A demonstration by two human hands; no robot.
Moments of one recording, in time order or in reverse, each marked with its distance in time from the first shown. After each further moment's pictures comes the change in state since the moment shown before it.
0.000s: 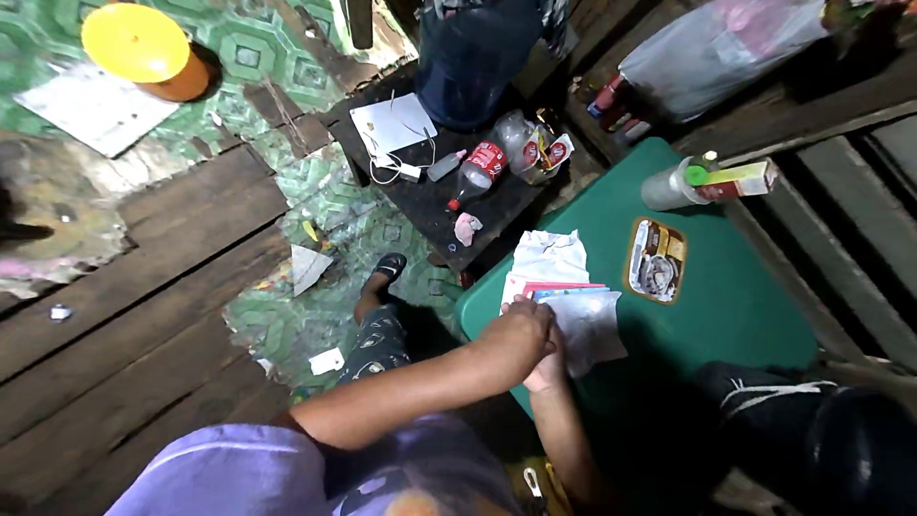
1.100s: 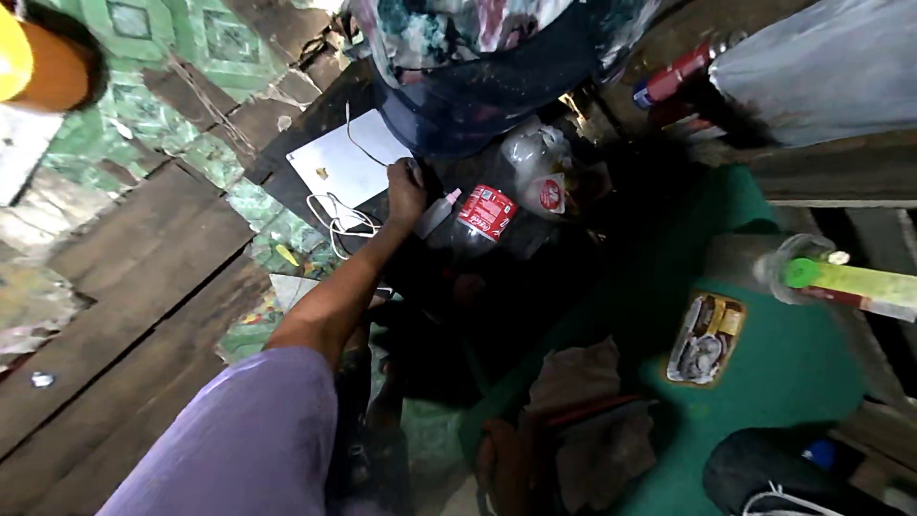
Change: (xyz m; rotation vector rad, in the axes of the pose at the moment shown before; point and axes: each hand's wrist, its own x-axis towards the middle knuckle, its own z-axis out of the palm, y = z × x) left_hand 0.331 -0.317 -0.247 -0.228 0.817 -0.352; right_hand 0.089 0.053 0.013 -0.459 0.366 0.169
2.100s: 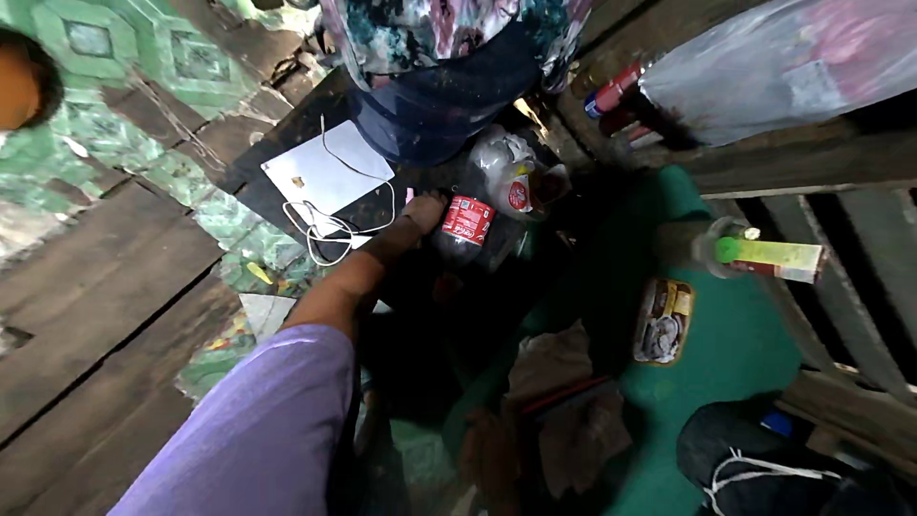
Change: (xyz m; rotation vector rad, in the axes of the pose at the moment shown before) left_hand -0.010 0.034 0.051 0.697 -0.628 0.329; right_hand -0.007 -0.020 0.005 -0.073 -0.012 -0.001
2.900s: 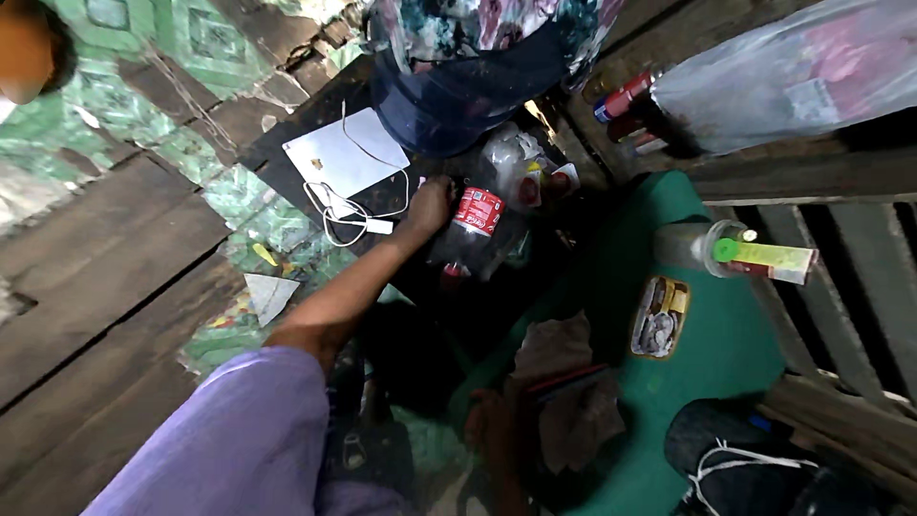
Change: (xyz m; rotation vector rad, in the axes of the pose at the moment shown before) left_hand -0.077 0.007 -0.028 -0.554 0.308 -0.069; right_hand 0.000 0.012 -0.001 0.021 -0.018 -0.022
